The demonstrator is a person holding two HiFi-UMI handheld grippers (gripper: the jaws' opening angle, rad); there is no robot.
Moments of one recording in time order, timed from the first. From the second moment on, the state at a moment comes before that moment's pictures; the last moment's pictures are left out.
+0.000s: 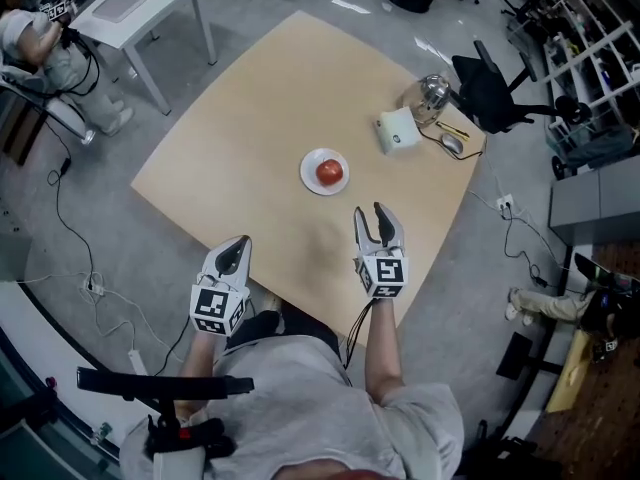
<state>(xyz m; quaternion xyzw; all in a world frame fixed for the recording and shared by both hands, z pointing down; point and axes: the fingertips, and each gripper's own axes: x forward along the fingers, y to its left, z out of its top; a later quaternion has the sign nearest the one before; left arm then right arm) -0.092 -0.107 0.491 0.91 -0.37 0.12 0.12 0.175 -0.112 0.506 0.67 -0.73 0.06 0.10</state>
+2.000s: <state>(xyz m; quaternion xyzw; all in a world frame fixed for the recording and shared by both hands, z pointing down) 0.061 -0.046 0.436 0.98 -0.14 0.08 0.05 0.238 0.103 0.471 0.83 -0.56 0.07 0.03</state>
